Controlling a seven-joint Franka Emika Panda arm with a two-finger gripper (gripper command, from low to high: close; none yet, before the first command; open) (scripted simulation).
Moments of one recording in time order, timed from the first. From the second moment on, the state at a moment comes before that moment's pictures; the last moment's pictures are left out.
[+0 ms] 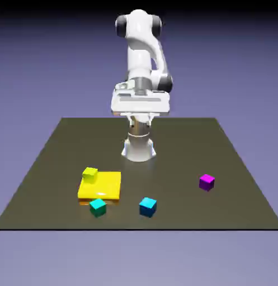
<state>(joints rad) 0.00 -0.53 0.04 -2.80 0.02 3.02 0.79</state>
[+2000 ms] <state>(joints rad) -0.31 0.11 0.24 -2.52 0.25 2.35 1.48</state>
